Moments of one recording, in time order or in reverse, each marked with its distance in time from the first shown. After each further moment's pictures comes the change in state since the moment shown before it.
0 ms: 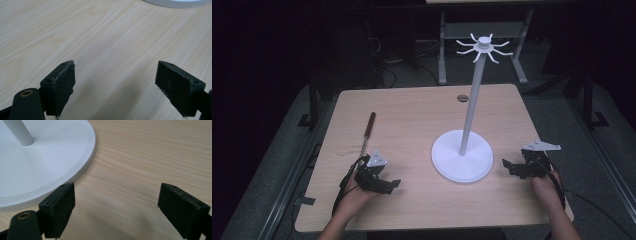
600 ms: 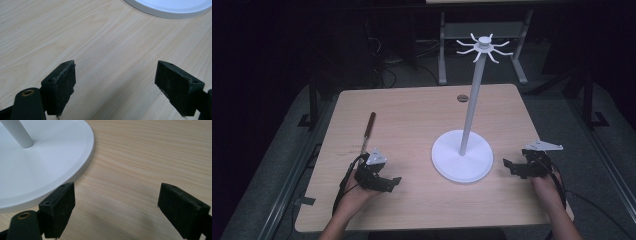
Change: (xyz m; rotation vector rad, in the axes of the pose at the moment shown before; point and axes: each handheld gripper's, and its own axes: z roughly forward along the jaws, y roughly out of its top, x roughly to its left) left arm -0.002 0.011 -0.012 -0.018 0.017 -0.018; right arm -0.004 -0.002 0.000 -0.008 0.017 0.016
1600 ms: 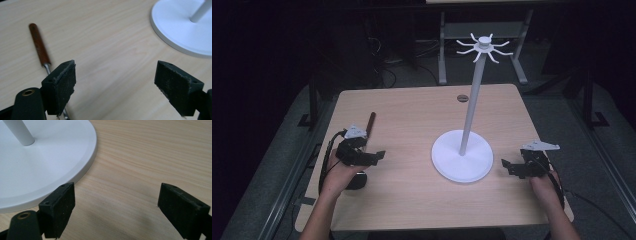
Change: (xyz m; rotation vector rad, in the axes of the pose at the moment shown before) left arm 0.055 0.037 -0.036 -0.087 0.114 -0.105; right arm 0.006 0.002 0.002 0.015 -0.013 -0.019
